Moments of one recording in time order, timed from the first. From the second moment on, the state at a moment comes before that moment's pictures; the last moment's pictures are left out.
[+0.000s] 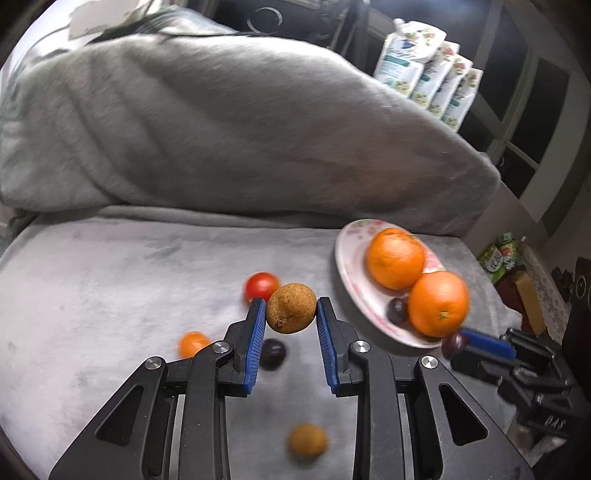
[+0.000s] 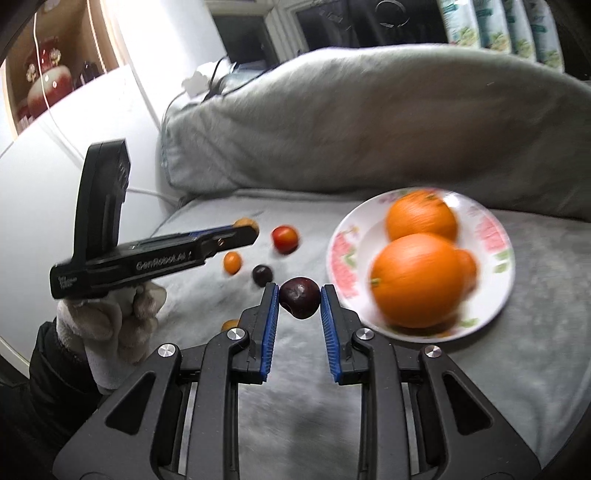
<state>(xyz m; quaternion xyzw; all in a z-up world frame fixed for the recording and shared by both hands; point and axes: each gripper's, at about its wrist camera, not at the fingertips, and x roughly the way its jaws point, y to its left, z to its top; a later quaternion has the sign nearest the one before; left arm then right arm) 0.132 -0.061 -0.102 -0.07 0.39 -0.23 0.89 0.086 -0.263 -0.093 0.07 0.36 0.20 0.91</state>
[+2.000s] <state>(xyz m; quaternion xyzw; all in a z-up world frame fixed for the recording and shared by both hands) 0.137 -0.152 -0.107 -0.01 0.38 -0.28 0.88 0.154 -0.372 -0.102 0.11 0.38 0.12 0.91</state>
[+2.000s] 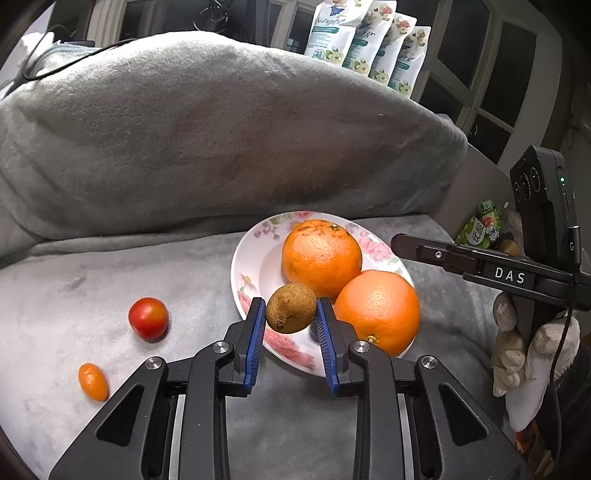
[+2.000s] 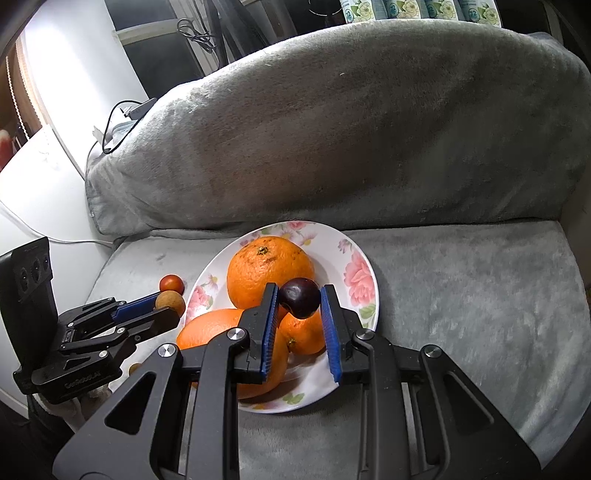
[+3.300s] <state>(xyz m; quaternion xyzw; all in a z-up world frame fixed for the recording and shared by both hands) 0.125 -0.156 -0.081 -0.01 0.35 -0.28 0.89 0.143 -0.374 -0.079 0.12 0.35 0.10 0.92</state>
